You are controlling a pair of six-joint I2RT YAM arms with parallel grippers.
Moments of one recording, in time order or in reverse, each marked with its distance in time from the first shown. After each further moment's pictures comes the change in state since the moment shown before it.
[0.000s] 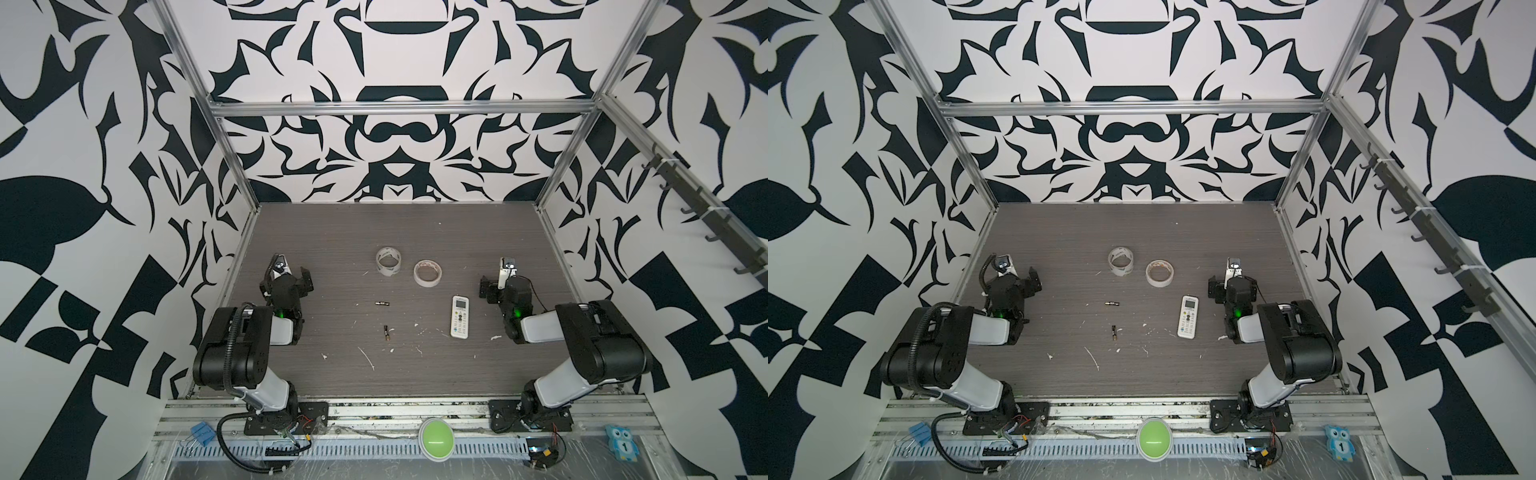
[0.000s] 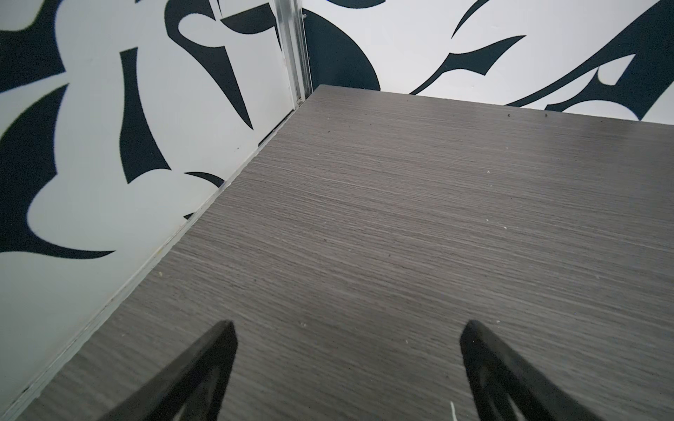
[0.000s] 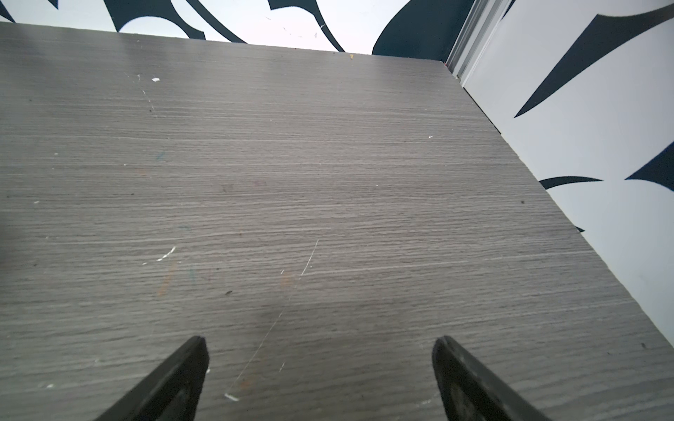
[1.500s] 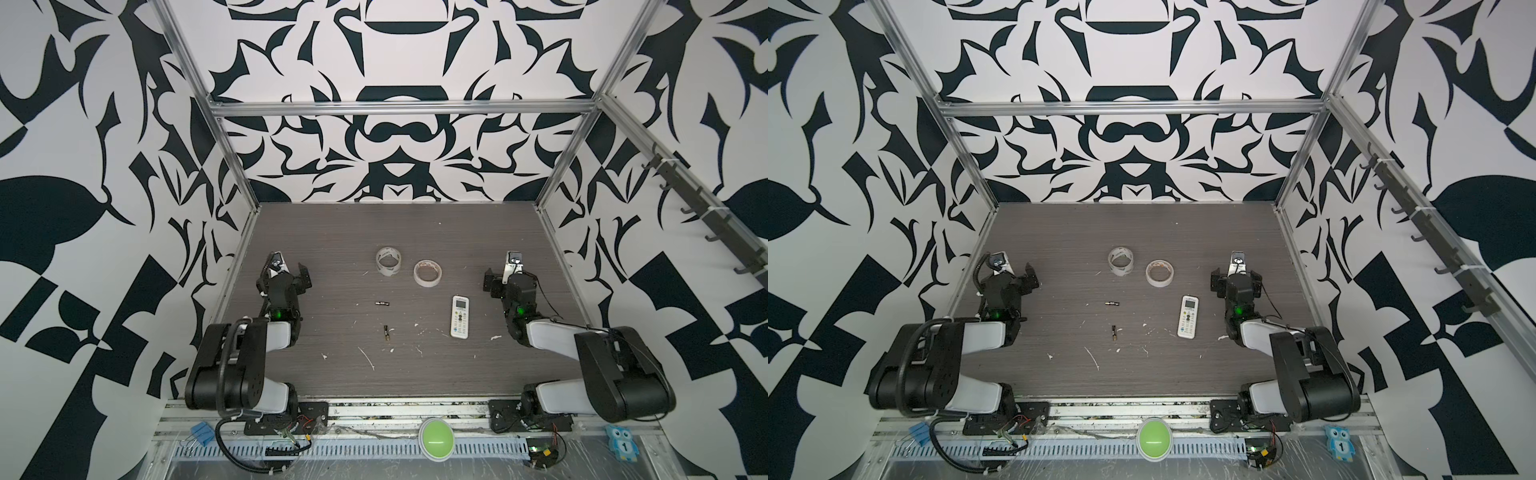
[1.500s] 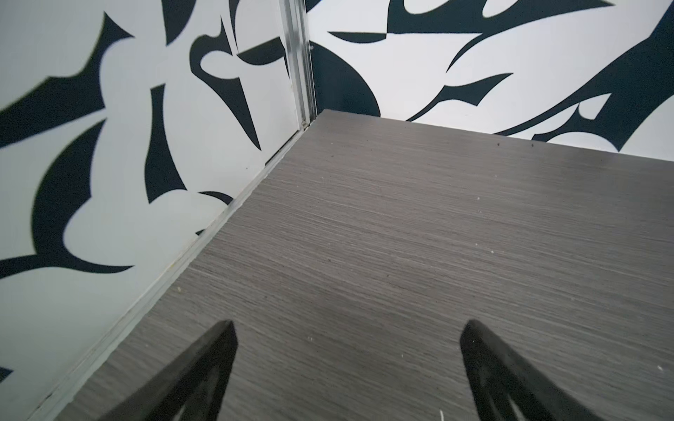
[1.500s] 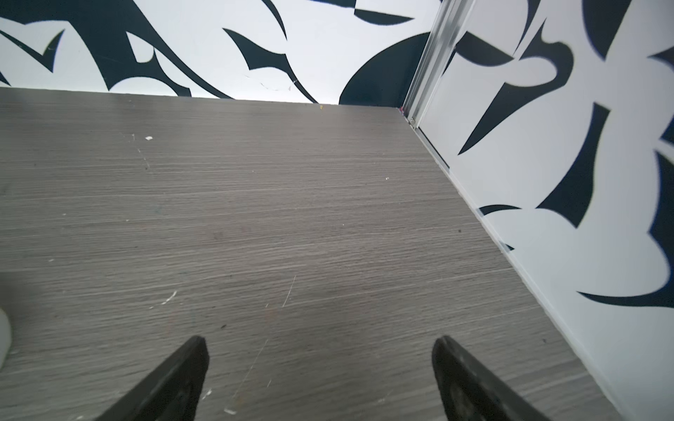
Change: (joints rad) left arm 0.000 -0.172 0.000 -0.116 -0.006 -0.008; right arm 0.069 -0.242 0.033 -0.209 0.148 0.016
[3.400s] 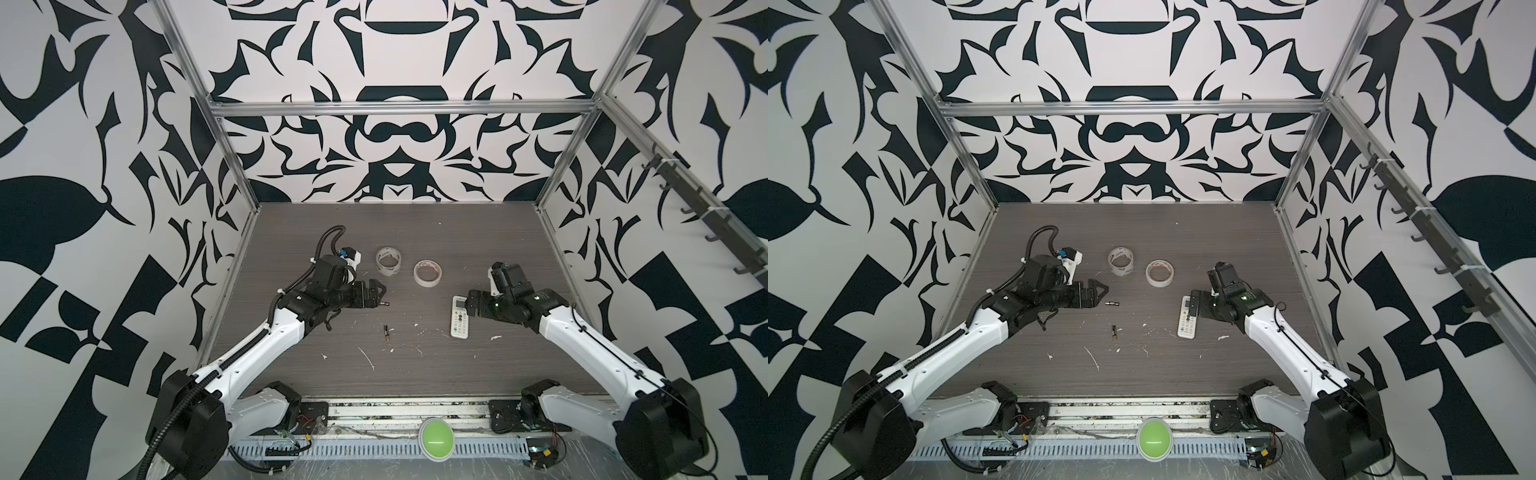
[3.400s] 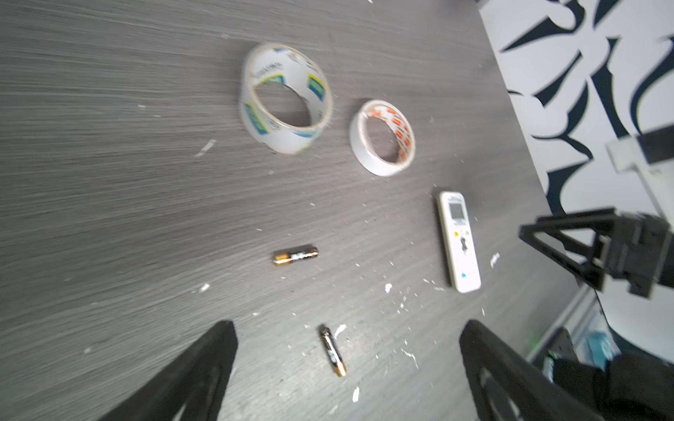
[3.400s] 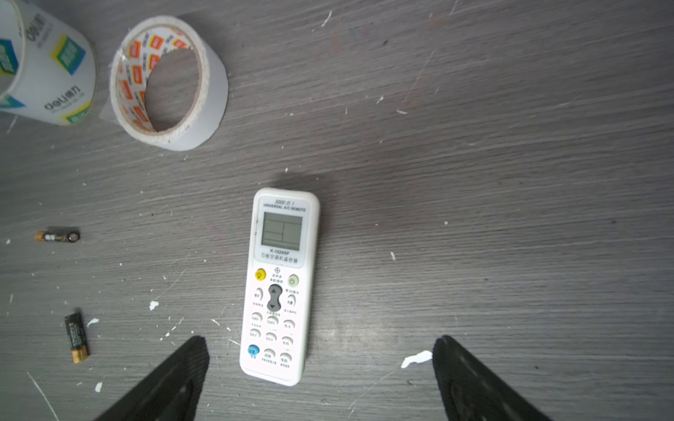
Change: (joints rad) left arm -0.547 -0.252 0.439 -1.120 0.587 -0.385; right arm 0.185 -0.231 0.378 -1.286 -0.373 0.470
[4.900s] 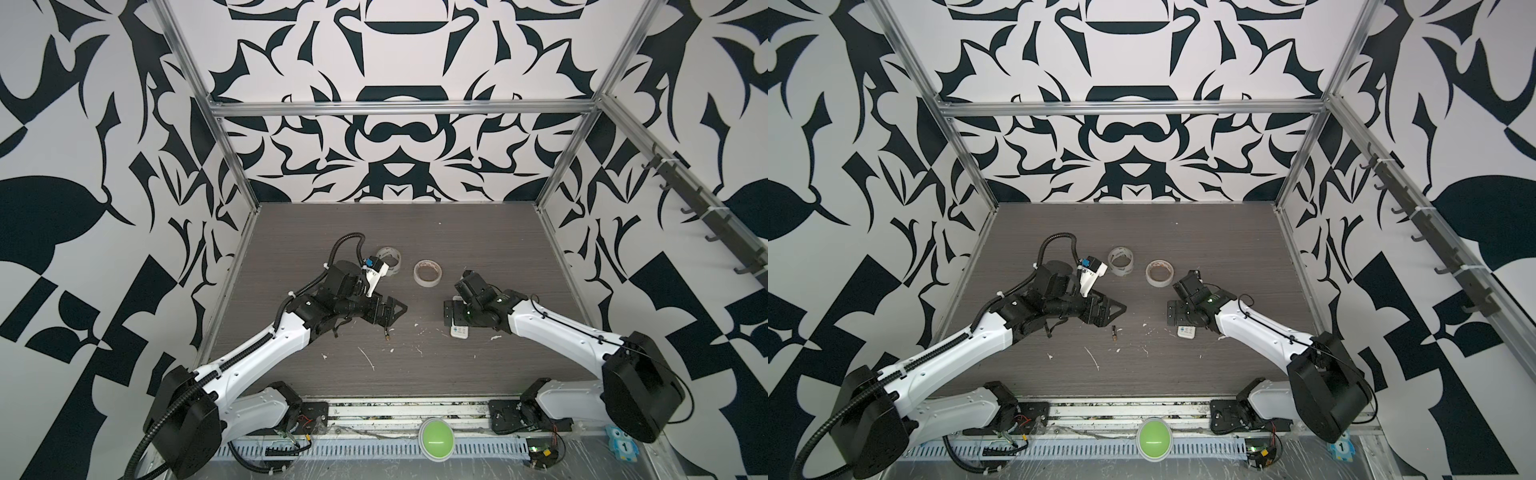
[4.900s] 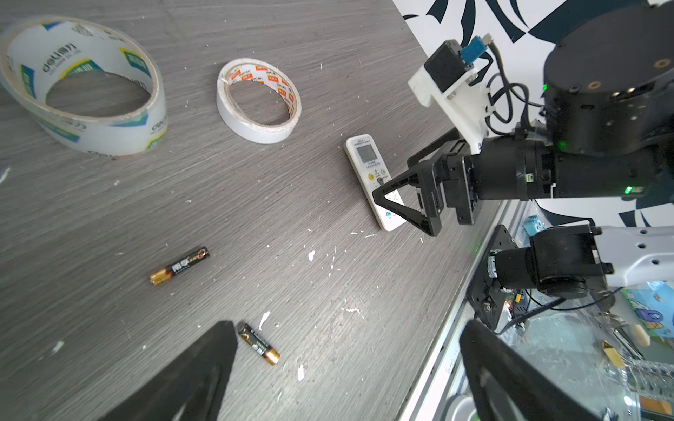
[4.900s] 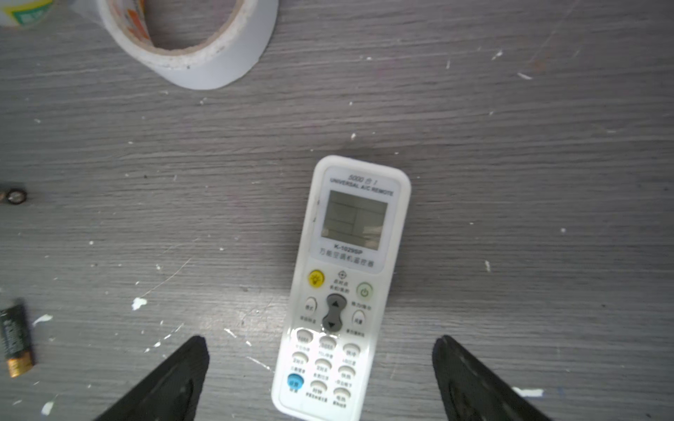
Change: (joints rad) left arm -0.130 -0.001 0.000 0.045 0.150 0.135; right arm 0.252 0.196 -0.009 0.121 0.150 0.114
